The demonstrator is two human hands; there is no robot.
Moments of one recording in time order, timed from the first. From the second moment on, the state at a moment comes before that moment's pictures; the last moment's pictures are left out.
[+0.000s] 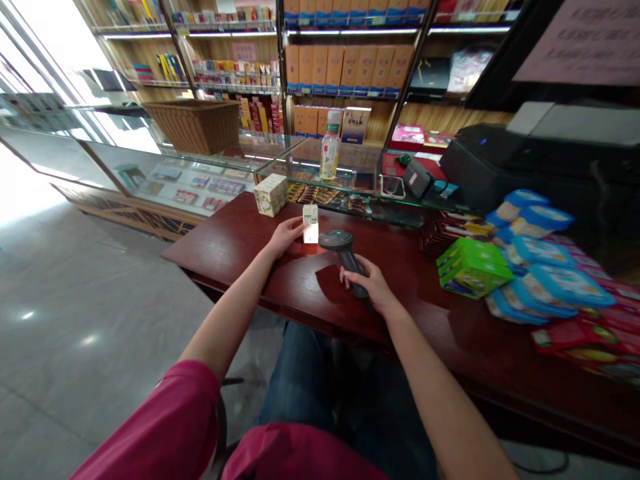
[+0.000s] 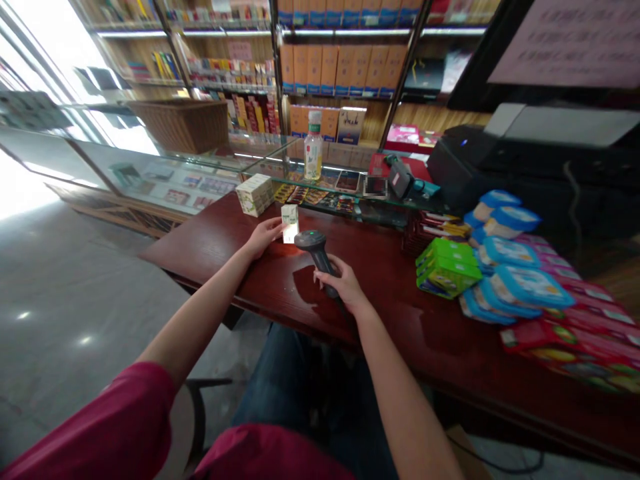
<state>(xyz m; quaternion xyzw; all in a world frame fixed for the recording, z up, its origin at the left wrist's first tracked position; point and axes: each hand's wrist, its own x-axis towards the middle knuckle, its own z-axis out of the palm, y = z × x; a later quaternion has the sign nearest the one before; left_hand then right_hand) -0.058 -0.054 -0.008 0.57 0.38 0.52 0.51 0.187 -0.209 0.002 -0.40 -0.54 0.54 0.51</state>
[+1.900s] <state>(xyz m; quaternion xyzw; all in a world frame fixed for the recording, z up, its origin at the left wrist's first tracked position) 0.022 -0.062 -0.008 0.79 0.40 0.47 0.07 0.214 -0.209 -0.009 -0.48 -0.42 0.35 0.68</state>
